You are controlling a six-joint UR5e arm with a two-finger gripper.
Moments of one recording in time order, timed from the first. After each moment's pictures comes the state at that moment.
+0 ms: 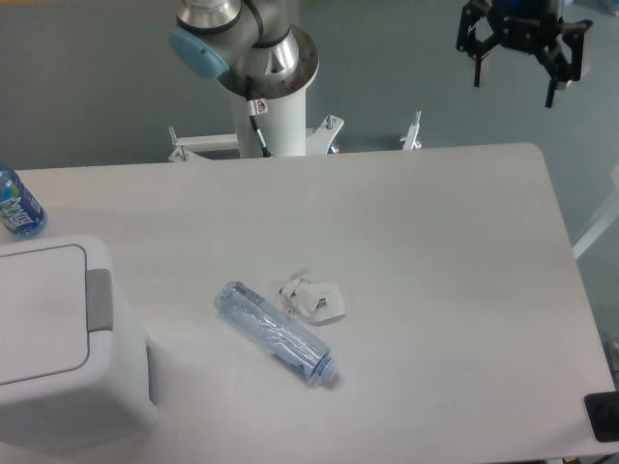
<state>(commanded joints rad) 2.92 -1.58 -1.44 -1.42 1.44 1.58</state>
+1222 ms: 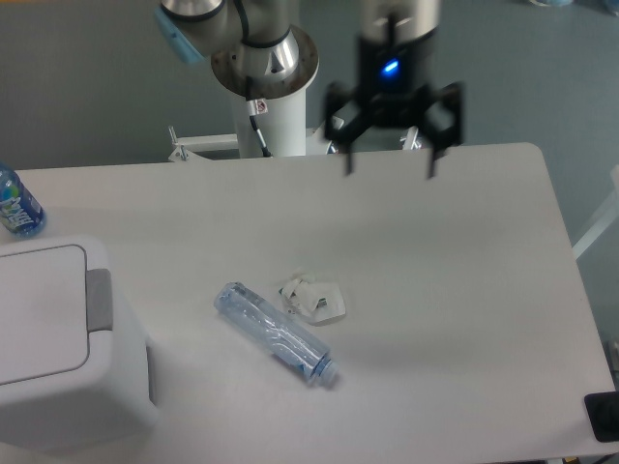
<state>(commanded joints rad) 2.40 -1.67 -1.45 -1.17 1.38 0.30</state>
